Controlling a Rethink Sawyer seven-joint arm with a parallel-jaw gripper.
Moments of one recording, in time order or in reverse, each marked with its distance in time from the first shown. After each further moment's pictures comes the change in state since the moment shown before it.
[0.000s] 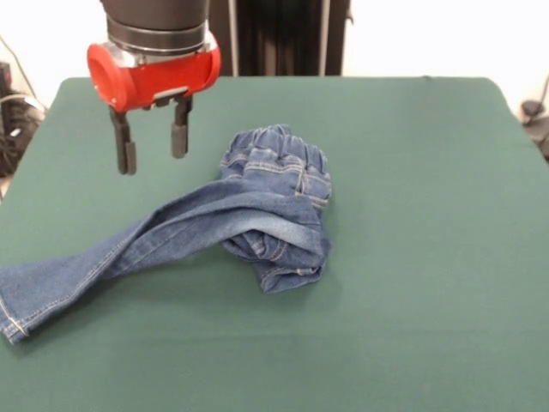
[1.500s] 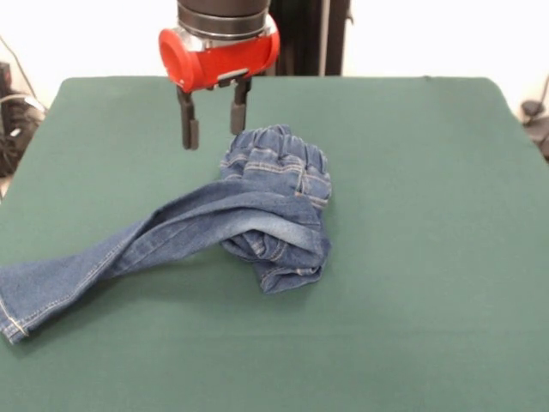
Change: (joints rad) arm 0.150 -0.025 -0.204 0.110 0.212 -0.085 0.008
